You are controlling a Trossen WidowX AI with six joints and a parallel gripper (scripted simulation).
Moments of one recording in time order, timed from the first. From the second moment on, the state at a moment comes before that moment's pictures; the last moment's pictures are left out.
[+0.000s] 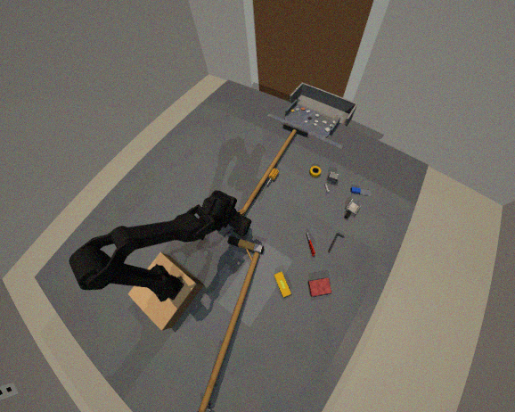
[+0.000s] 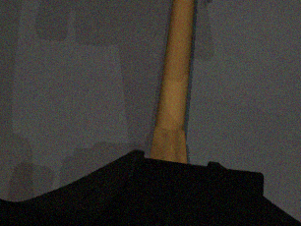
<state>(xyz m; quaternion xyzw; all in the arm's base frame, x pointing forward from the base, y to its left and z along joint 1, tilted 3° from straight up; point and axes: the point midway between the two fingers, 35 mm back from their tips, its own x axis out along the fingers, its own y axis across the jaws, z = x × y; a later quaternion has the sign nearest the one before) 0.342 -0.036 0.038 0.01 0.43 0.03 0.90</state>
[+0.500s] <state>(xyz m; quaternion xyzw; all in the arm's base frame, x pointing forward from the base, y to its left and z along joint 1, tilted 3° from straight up) 0.339 -0.025 0.038 0.02 0.44 0.01 0.90</state>
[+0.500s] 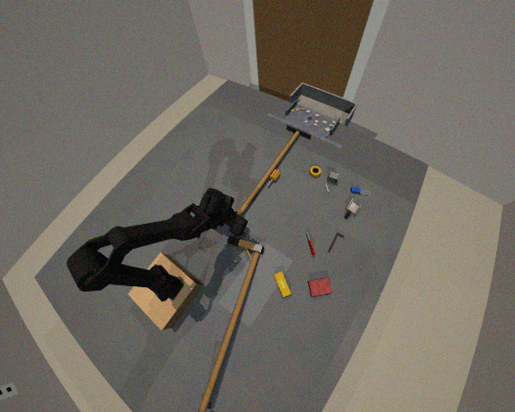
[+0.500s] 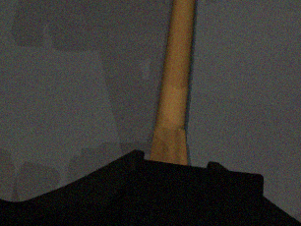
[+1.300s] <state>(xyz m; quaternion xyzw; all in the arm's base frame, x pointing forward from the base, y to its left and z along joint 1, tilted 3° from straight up) 0.307 -0.024 0.039 0.03 0.44 0.00 0.90</state>
